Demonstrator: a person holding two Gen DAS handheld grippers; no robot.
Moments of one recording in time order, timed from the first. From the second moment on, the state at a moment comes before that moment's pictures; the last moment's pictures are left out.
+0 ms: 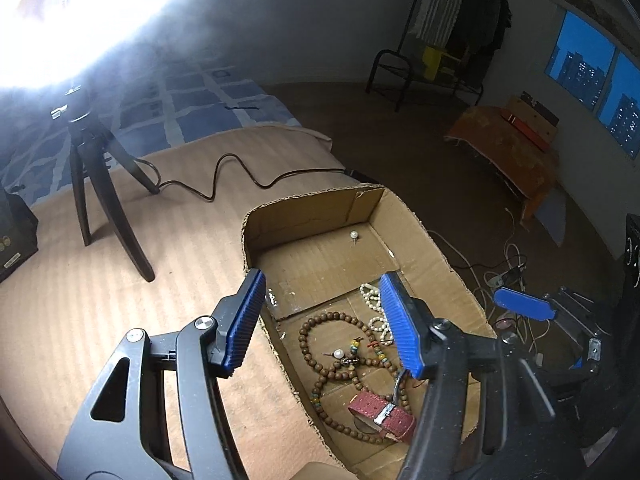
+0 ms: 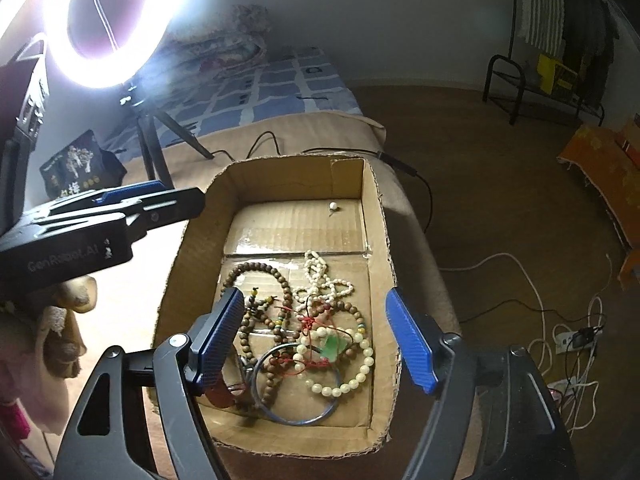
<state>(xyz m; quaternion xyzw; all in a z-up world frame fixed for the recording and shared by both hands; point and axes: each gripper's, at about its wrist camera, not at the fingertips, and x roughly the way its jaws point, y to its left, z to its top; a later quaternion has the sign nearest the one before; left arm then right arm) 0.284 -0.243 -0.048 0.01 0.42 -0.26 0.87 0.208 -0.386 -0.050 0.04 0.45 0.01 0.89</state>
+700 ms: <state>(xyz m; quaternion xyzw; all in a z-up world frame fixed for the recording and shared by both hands) 0.253 -0.227 -0.018 0.02 0.40 -0.26 0.88 0.184 -0.375 -0.020 0.03 0.43 0.00 0.90</state>
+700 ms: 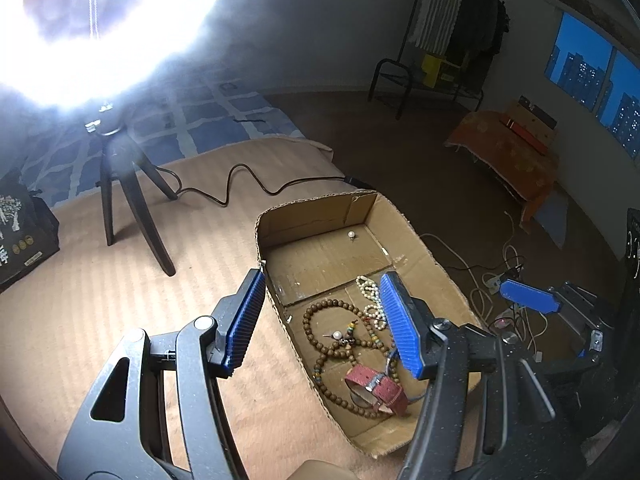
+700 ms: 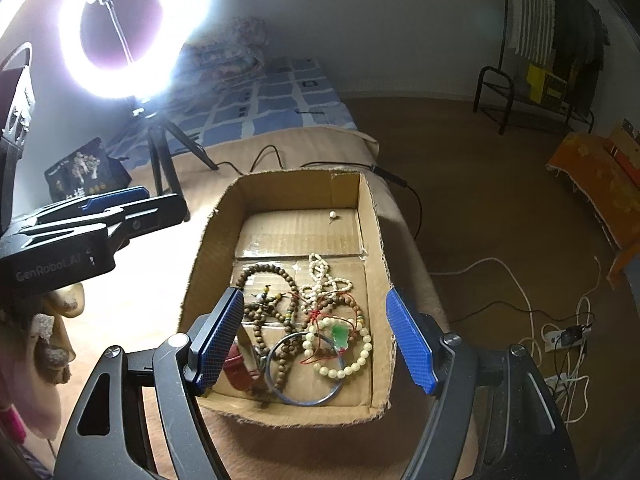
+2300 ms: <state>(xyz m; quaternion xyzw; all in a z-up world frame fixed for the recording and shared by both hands) 0.037 -0.125 0.054 0.07 0.29 -0.22 0.93 0.063 -0.309 0.040 -0.01 0.32 -0.01 0.95</state>
